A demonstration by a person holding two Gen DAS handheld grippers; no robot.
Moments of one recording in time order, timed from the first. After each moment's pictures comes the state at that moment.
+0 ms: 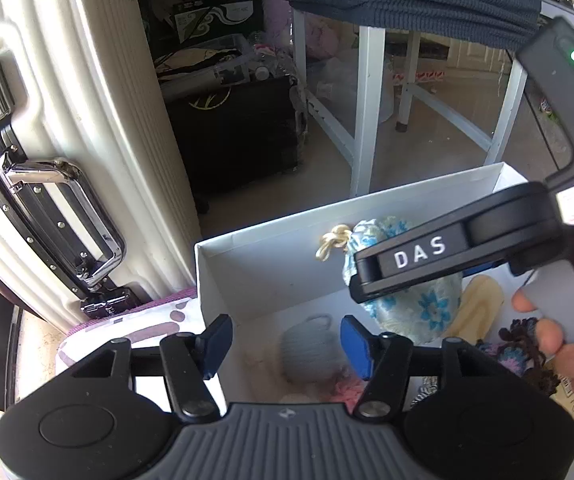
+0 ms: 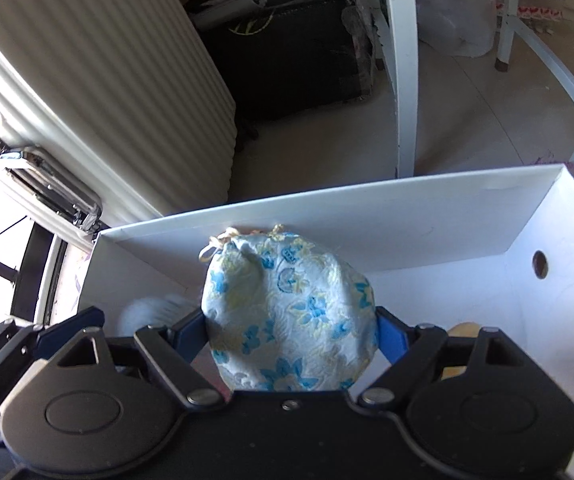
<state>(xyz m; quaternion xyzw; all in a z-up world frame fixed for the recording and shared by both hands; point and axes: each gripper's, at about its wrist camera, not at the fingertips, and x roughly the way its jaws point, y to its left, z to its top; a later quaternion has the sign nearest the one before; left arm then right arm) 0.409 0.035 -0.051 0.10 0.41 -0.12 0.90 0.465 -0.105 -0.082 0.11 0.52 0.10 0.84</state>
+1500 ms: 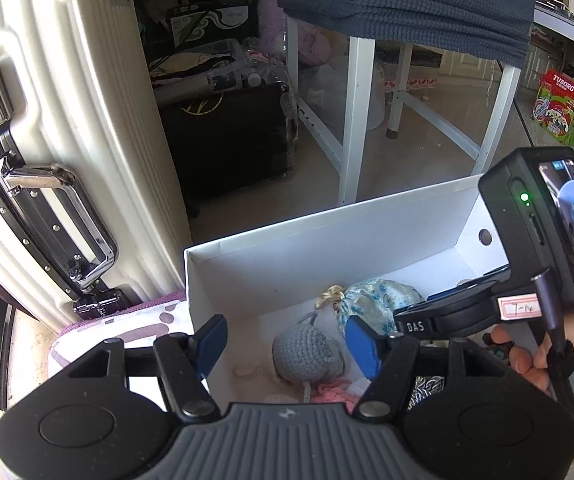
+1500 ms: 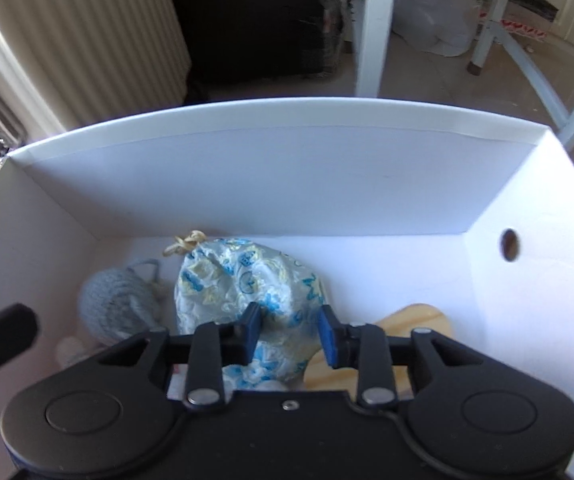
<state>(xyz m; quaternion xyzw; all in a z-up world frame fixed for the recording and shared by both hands) 0.405 0.033 -0.044 0.09 0.41 -0.13 0.90 0.453 -0.106 -0.120 0.00 0.54 0.04 0.84</state>
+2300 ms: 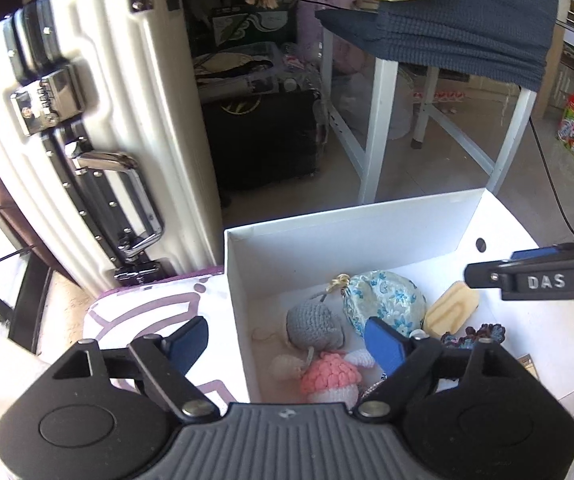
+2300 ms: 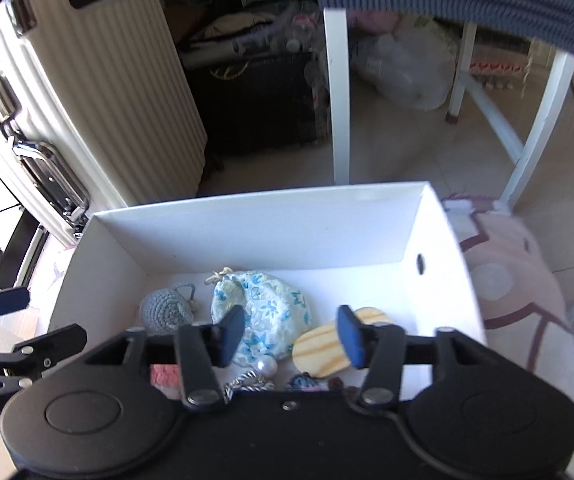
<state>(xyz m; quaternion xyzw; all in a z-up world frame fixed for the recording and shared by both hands) 0.358 0.041 -0.003 0.06 0.41 -0.07 0.91 0.385 -0.153 -0.026 0.04 0.45 0.07 0.89</state>
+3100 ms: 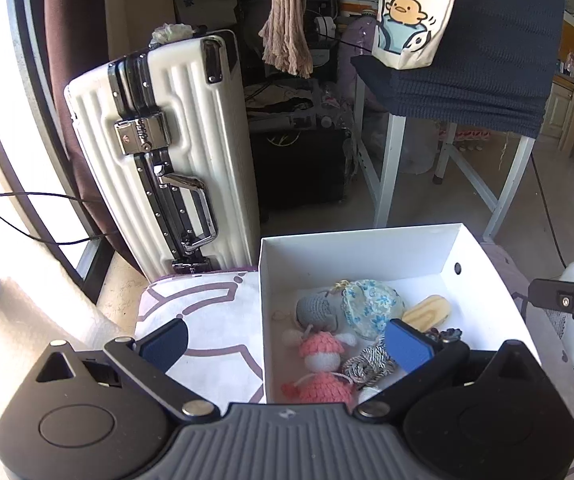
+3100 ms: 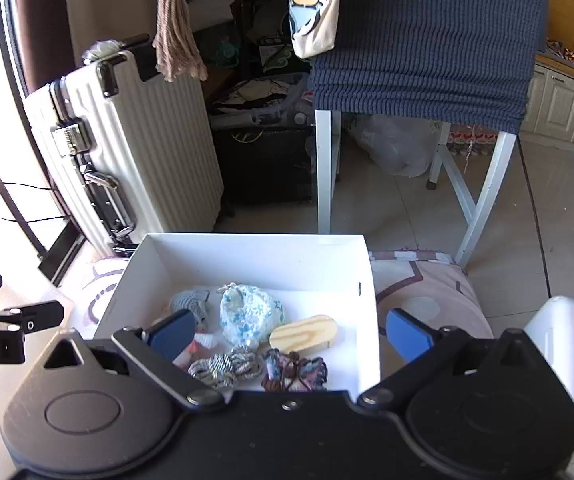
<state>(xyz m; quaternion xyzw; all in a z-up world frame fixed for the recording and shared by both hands) 0.256 0.027 0.080 0.04 0.38 0.00 0.92 0.272 -0.203 0.068 0.01 0.37 0.09 0.92</state>
